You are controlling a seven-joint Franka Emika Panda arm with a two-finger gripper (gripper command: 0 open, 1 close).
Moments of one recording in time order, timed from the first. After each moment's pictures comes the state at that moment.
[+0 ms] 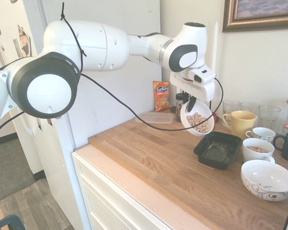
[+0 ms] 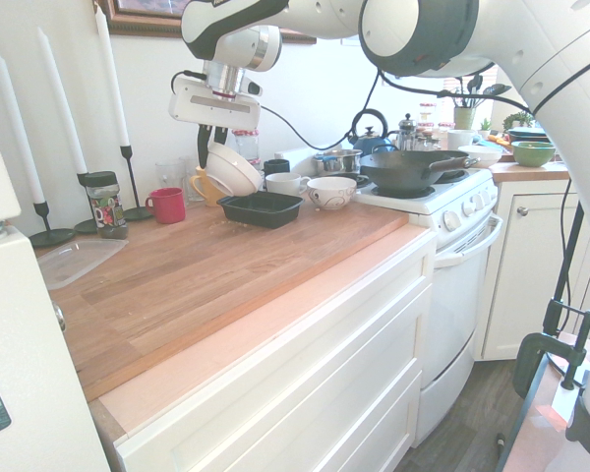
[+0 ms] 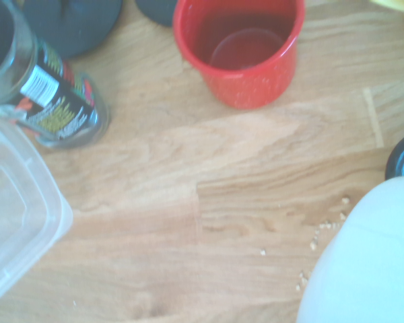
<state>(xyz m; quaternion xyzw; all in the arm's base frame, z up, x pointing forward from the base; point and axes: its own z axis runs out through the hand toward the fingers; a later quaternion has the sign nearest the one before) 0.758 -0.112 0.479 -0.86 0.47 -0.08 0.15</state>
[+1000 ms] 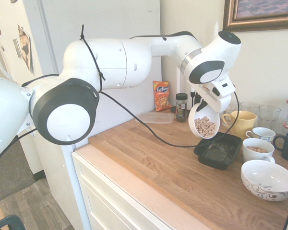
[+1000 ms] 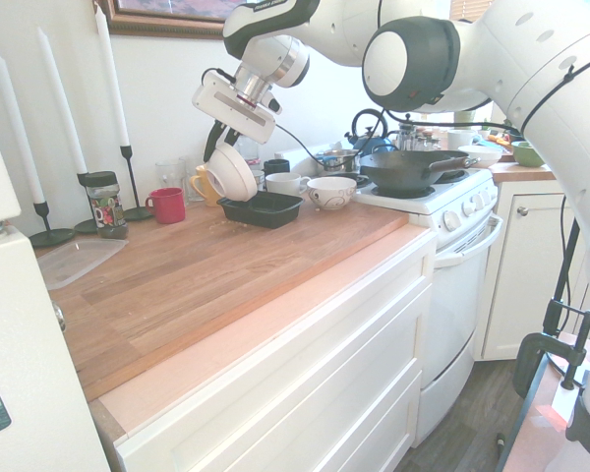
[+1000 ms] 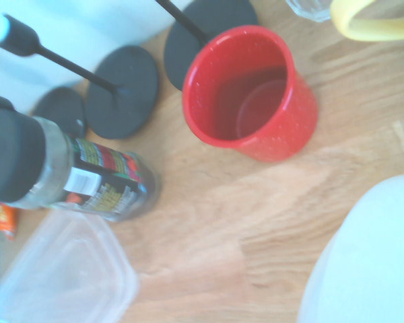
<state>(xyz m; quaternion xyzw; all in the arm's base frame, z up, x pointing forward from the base) 0.769 -0.183 0.459 -0.81 0.49 -0.04 0.32</state>
